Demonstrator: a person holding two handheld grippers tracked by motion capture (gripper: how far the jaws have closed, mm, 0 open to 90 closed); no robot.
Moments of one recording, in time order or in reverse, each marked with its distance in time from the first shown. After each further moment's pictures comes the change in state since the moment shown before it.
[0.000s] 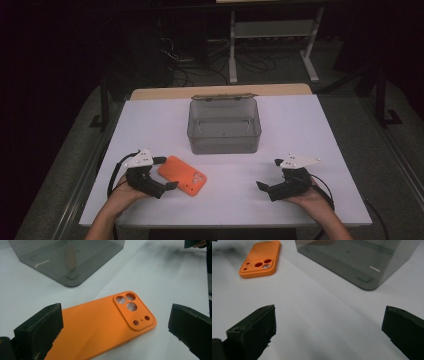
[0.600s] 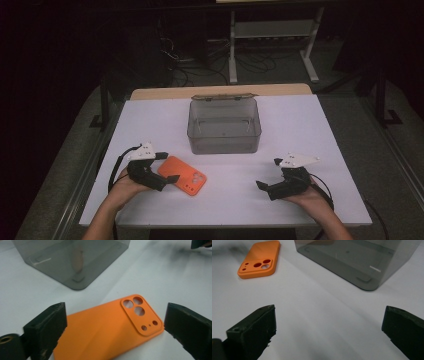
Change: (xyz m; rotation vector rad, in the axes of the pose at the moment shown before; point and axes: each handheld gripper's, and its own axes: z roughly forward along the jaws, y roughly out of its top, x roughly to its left) left arm 0.013 0.017 0.003 0.037 0.013 0.003; right arm -0.001 0.001 0.003 0.000 0.001 0.005
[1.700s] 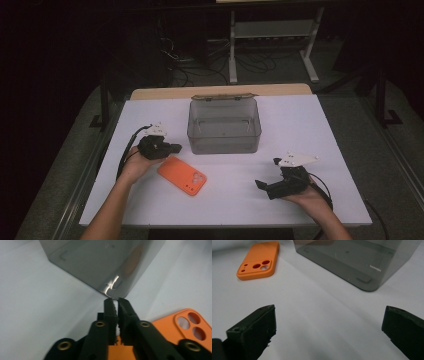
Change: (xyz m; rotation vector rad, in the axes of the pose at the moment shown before) left arm 0.055 0.022 0.044 0.135 0.045 -0.024; right arm 0.000 0.002 0.002 0.000 -0.003 0.011
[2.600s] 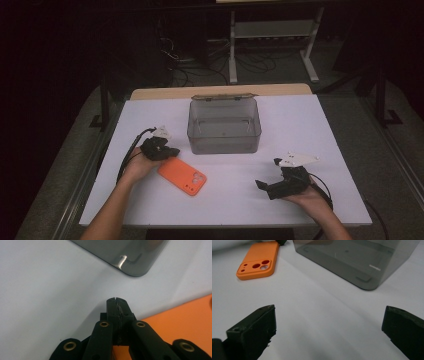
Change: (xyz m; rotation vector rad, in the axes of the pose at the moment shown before) left arm 0.008 -0.010 0.014 0.131 0.050 0.007; right arm 0.000 -0.001 0.000 0.005 -0.001 0.003
